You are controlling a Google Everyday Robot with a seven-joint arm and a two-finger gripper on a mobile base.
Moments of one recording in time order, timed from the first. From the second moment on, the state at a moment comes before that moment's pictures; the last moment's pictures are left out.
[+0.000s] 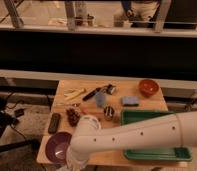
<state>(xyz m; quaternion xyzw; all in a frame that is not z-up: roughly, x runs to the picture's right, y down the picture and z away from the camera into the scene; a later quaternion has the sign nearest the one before) -0.123 0.327 0.637 -0.33 -0.30 -0.33 0.84</state>
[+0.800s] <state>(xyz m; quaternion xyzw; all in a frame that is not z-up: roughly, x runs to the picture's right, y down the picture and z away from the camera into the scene) -0.150 0.303 0.657 -0.31 -0.30 -0.35 0.83</state>
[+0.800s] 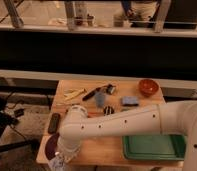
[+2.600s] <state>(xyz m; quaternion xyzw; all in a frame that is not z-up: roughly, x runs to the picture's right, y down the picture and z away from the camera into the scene) -0.150 0.304 0.657 -0.31 -0.30 -0.35 0.83</state>
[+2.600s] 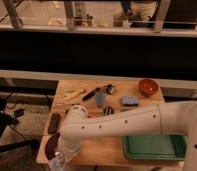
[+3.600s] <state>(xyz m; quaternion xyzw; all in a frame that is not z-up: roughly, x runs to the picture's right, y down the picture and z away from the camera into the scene) -0.167 0.277 0.662 -0.30 -0.28 -0.38 0.83</state>
